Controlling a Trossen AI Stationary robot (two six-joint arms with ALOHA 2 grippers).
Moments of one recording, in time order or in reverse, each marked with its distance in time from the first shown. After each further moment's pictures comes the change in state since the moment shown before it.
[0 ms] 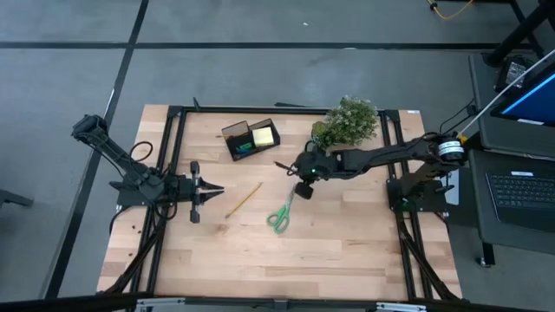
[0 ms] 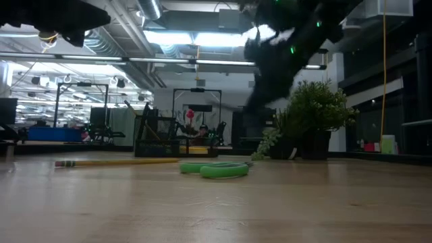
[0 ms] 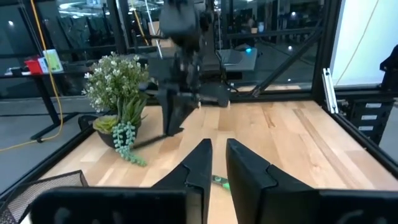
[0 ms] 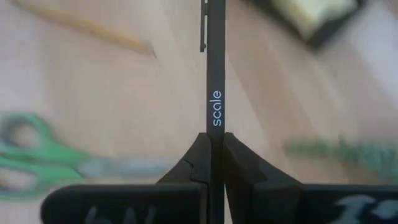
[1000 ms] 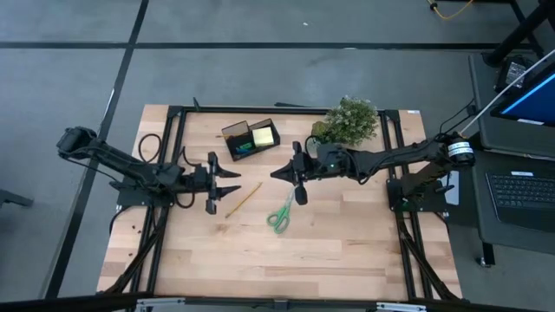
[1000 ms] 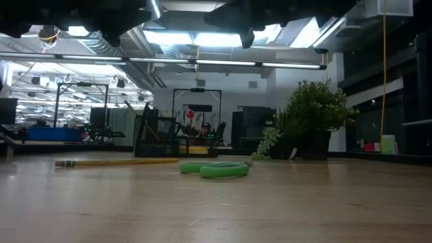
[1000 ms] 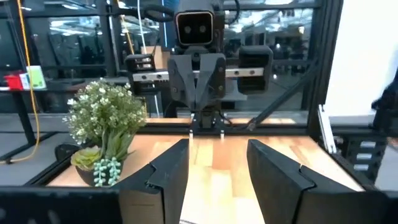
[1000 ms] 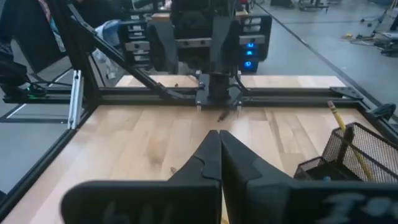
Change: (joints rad) left arm 0.364 0.268 0.042 0.367 0.414 0.017; right arm 0.061 -0.071 0.003 0.587 -0.251 -0.226
